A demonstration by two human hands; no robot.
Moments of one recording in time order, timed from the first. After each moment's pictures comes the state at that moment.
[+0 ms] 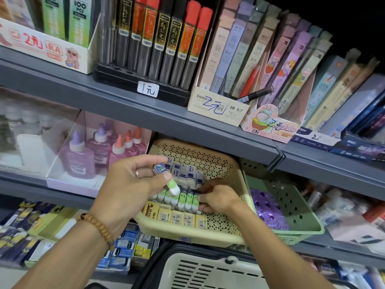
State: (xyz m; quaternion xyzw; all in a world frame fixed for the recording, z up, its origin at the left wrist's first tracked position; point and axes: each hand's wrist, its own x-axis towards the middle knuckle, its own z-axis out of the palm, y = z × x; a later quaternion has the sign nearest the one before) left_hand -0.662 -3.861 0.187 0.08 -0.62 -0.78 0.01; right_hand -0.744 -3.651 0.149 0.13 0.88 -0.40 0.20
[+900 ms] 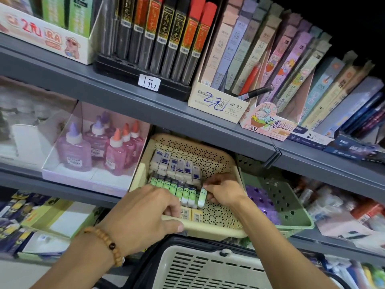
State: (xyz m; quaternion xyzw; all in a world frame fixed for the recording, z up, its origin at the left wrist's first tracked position) left_hand -0.645 -3.851 0.166 -0.18 -0.93 -0.32 0.01; right_hand -0.736 -3.638 0.157 0.13 0.90 -0.39 0.12
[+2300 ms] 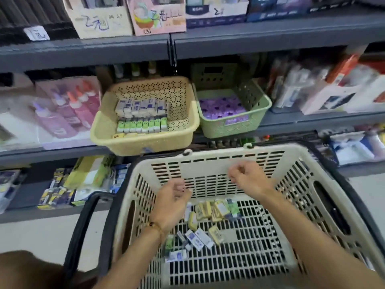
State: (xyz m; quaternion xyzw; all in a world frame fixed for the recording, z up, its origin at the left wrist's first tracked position) left_hand -0.527 -3.716 0.051 0.04 -0.85 -0.52 -0.12; right_hand -0.546 -3.495 0.066 0.13 0.86 -0.49 0.07
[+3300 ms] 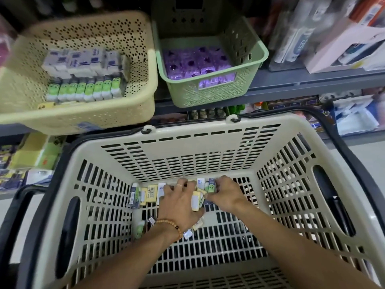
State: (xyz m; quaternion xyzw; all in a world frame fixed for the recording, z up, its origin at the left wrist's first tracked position) left_hand -0.518 -3.639 -0.074 -0.13 -0.97 -0.10 -0.19; right_hand -0.527 -3.482 -0.049 0.22 0.83 -0.42 0.29
